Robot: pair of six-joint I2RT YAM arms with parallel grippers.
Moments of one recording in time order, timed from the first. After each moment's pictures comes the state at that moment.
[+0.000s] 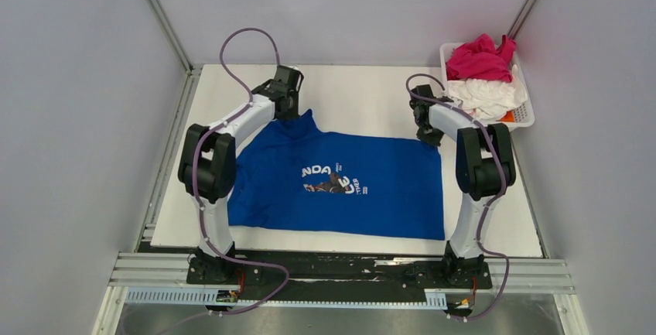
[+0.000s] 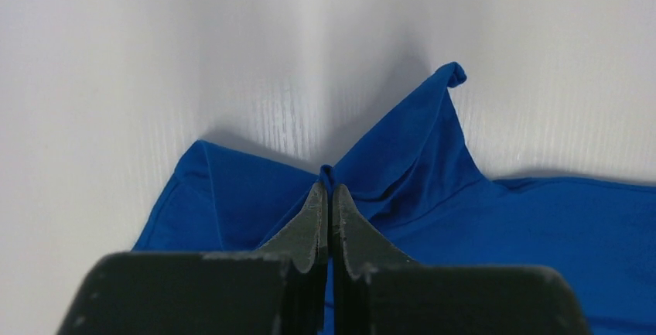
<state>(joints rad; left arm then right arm) -0.39 1.98 1.57 -0.49 -0.22 -0.27 0.16 2.00 1.40 -0.70 0.54 0.76</state>
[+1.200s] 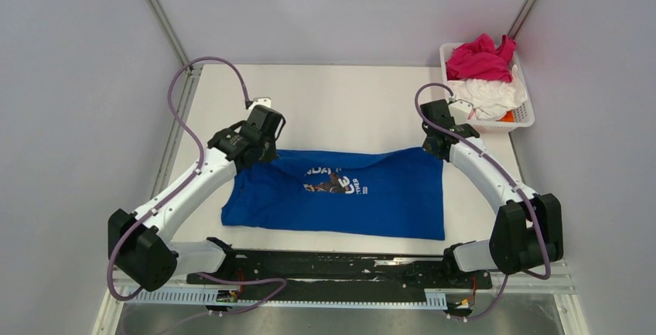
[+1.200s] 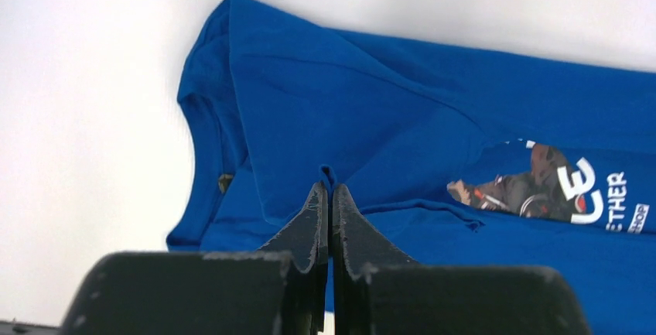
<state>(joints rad) -0.55 1.26 1.10 -0.77 -0.40 -0.49 0.26 1.39 1.03 -0.64 0.51 0.64</state>
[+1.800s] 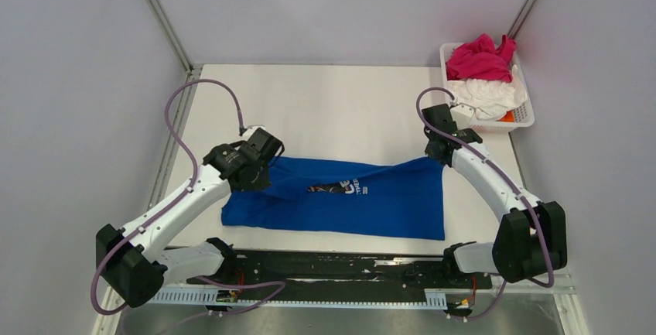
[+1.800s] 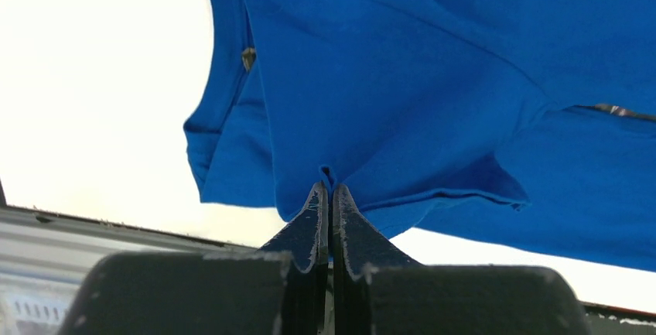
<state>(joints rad) -0.64 1.13 1.01 -1.05 -0.41 -0.65 0.26 1.34 1.00 -0.66 0.52 0.61</state>
